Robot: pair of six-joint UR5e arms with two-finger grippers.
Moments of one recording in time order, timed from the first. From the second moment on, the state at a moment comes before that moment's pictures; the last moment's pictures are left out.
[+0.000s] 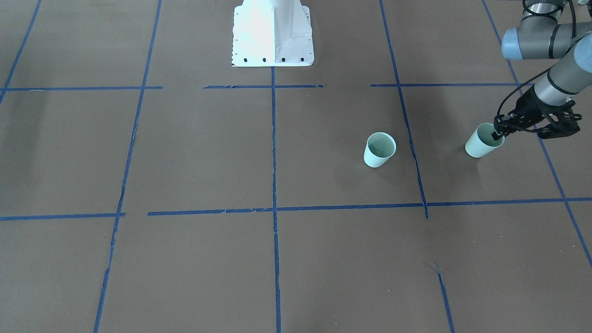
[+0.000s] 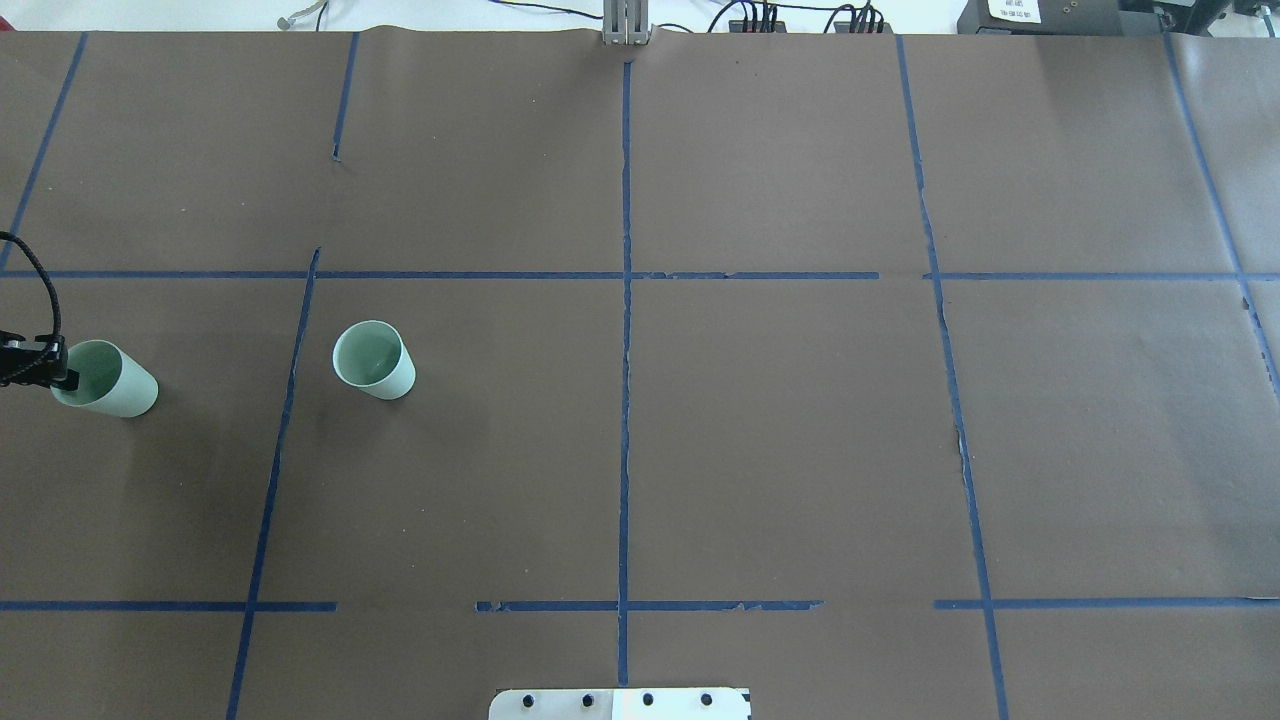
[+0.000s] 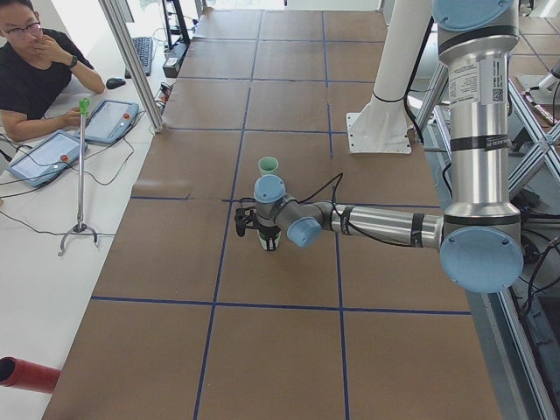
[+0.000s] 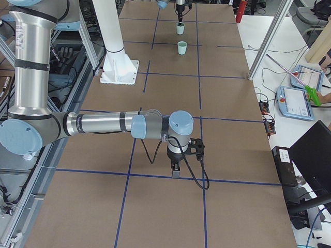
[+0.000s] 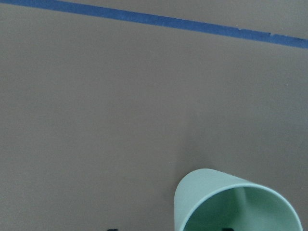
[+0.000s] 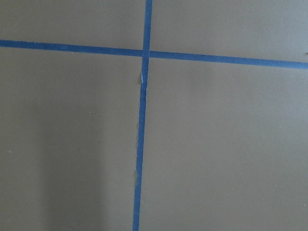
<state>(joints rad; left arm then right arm) -1.02 -1.46 -1.71 -2.16 -2.24 -0.91 1.55 -1.70 1.79 -1.68 2.26 -0.04</state>
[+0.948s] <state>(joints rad) -0.97 -1.58 -2.01 -2.01 -2.24 -1.35 1.55 -1.70 1.79 -1.68 2.26 -0.04</state>
